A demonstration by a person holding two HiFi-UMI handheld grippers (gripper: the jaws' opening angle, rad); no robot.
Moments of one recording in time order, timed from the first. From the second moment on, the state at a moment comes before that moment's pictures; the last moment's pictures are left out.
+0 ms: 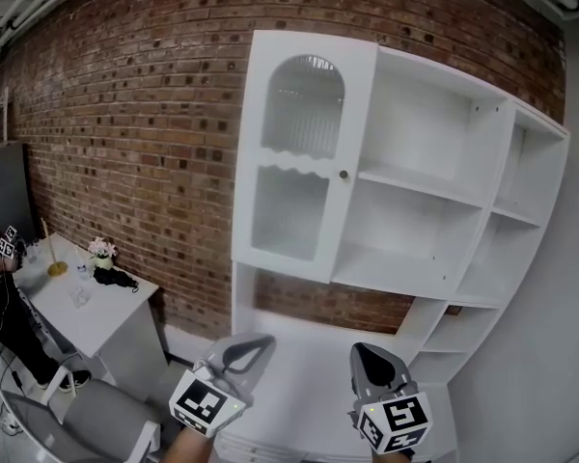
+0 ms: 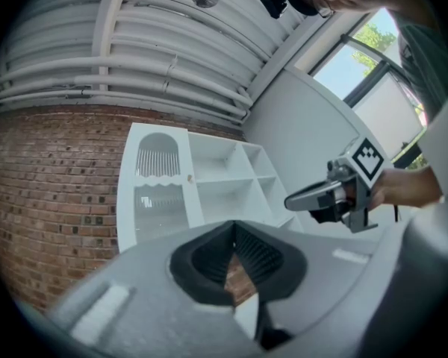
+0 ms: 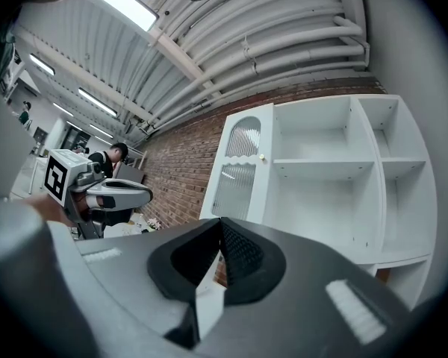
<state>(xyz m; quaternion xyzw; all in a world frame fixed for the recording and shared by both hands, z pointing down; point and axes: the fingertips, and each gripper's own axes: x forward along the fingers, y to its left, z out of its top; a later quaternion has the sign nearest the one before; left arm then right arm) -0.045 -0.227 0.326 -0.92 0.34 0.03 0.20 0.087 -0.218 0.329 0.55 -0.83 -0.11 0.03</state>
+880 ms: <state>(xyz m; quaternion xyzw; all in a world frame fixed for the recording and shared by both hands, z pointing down) -0.009 -0.279 0.324 -0.89 0.42 0.01 0.20 0.124 -0.294 0.323 0.48 -0.87 -0.11 0.02</state>
